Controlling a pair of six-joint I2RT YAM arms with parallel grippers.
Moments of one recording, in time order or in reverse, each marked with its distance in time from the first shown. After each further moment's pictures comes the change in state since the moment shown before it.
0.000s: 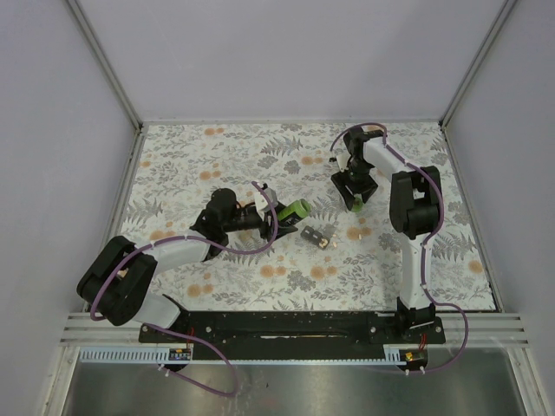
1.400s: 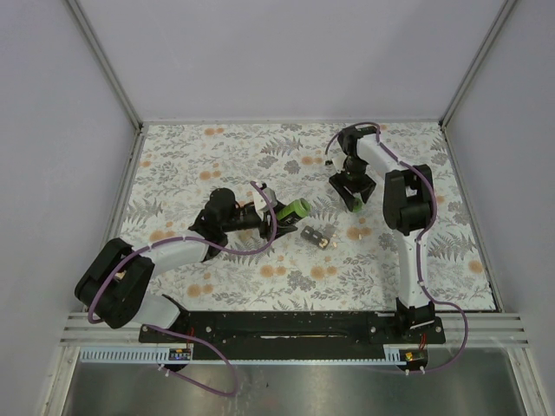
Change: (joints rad) left arm 0.000 -0.021 0.000 -0.008 -0.001 0.002; right arm 0.022 0.077 0.120 -0.132 0.046 -0.043
